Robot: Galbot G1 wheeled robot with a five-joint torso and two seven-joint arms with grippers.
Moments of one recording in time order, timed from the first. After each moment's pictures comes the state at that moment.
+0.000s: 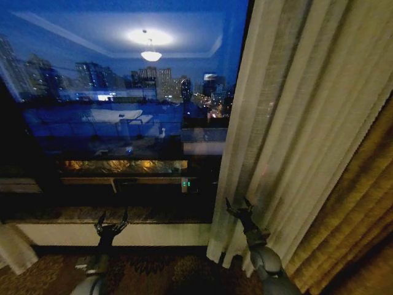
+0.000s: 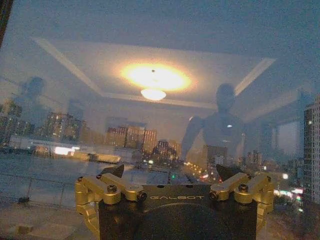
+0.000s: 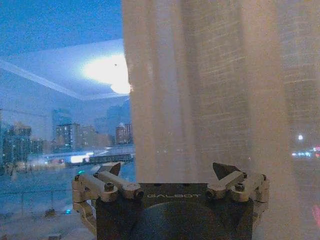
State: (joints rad) left arm 1.47 -1.29 -0.70 -1.79 -0.46 -0.35 0.09; right arm -1.22 1.35 0.53 1.66 0.32 0.22 -0.11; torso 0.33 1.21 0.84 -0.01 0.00
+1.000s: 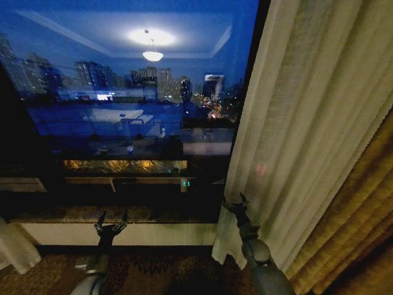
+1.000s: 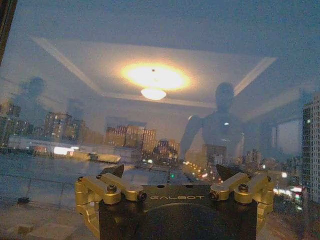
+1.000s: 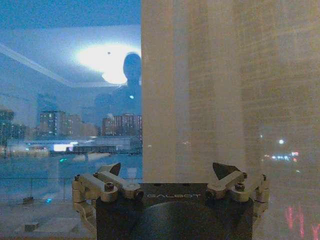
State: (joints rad) left arm 1.47 -1.29 -0.70 -1.79 -0.46 -0.35 0.09; right arm -1.05 1.39 0.46 1.50 0.19 0.21 0.00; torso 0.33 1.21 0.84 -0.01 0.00
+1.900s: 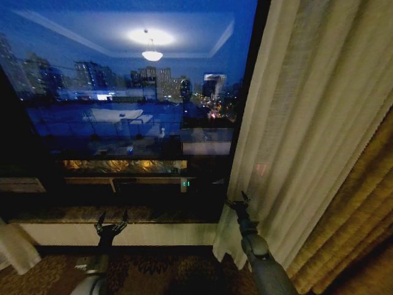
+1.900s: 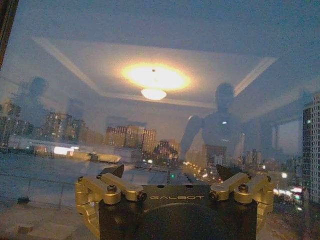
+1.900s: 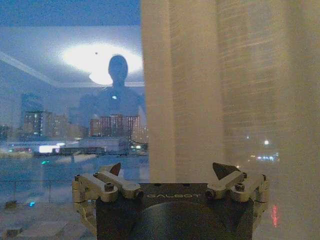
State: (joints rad) left arm 1.47 -1.29 -0.70 -1.79 -0.46 -0.35 0.09; right arm -1.10 1.32 0.48 1.54 0.25 0.21 0.04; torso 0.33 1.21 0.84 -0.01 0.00
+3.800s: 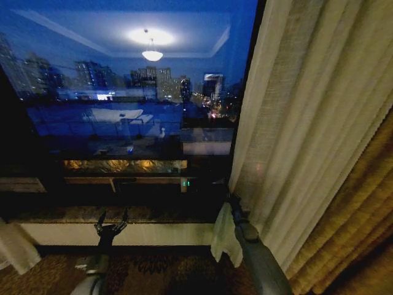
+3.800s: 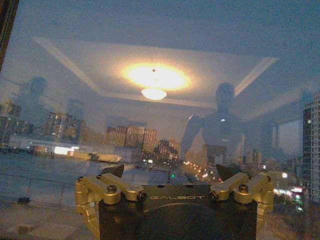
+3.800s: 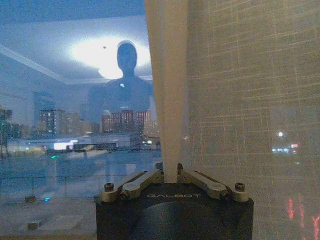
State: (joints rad) left arm 1.47 -1.29 -0.70 -1.79 -0.46 -0.35 0.09; right arm -0.87 1.39 0.45 1.25 0.24 0.26 -0.04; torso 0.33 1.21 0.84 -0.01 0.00
